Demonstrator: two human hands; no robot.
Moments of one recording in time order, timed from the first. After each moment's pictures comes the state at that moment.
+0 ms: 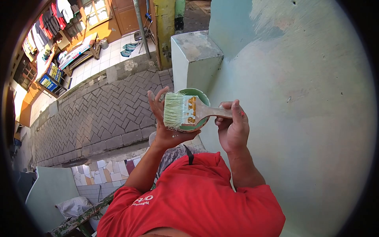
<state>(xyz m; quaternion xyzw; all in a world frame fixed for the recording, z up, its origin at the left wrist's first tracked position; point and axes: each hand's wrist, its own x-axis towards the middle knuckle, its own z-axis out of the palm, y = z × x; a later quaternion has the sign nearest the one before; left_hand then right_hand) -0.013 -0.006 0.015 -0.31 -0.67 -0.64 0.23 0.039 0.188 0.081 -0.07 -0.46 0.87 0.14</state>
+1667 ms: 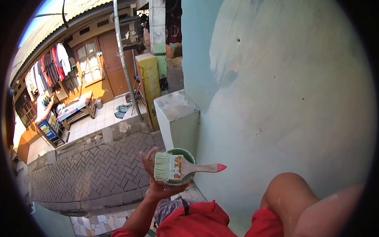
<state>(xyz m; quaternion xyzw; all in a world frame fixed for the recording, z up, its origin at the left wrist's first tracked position) 0.002 0.020 0.025 -0.37 -0.66 -0.62 0.23 0.174 0.240 0.317 0.39 -0.50 -0.03 0.77</state>
